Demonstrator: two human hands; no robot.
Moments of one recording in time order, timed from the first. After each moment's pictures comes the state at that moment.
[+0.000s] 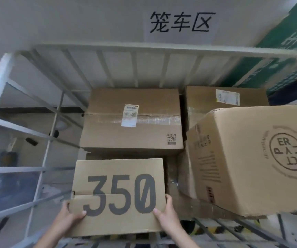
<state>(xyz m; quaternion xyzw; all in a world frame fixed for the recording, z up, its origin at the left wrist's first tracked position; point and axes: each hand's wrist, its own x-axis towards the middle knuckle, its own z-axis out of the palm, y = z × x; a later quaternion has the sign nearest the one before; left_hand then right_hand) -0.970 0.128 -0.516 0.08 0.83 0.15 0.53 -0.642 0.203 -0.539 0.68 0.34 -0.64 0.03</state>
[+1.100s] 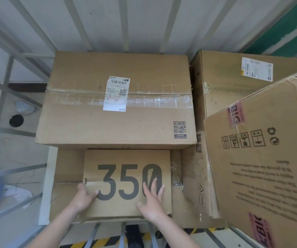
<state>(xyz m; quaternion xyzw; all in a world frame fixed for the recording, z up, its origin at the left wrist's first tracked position) -0.944 0.202 -0.775 0.15 0.80 0.03 0.58 -0.684 0.235 -0.752 0.62 0.49 -0.57 0.19</state>
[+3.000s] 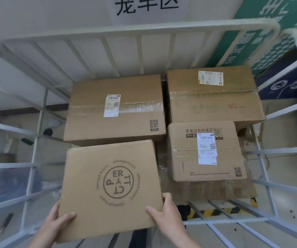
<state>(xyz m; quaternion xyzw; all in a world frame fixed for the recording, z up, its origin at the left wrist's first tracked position) -0.916 0.090 -0.528 0.08 0.79 0.25 0.55 -0.573 0.185 -0.486 0.68 0.38 -0.63 0.04</state>
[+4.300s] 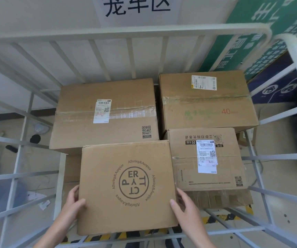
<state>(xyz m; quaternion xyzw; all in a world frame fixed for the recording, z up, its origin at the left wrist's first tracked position) -0.876 0.173 -0.573 0.10 0.80 0.19 0.57 -0.495 0.207 -0.543 0.71 0.43 -0.55 -0.06</state>
